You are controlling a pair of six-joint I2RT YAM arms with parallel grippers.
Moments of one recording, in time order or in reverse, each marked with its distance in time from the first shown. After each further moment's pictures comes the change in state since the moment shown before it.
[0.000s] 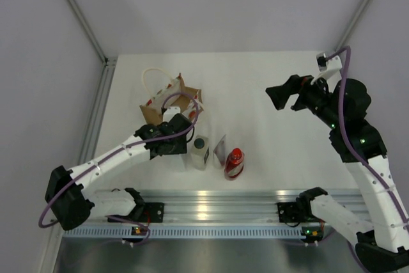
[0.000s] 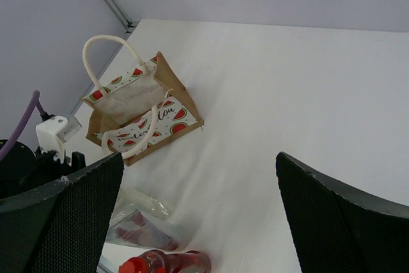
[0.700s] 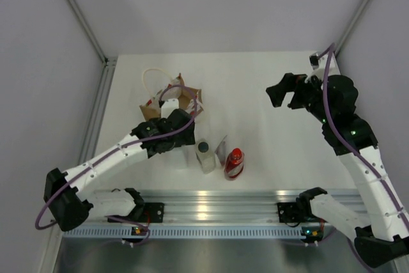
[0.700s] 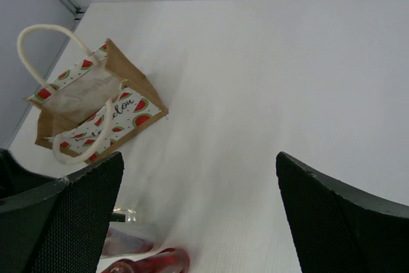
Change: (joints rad) left arm -0.018 -0.006 0.063 0.024 -0.086 -0.035; right arm 0.000 0.047 -0.024 -0.015 0.094 -0.016
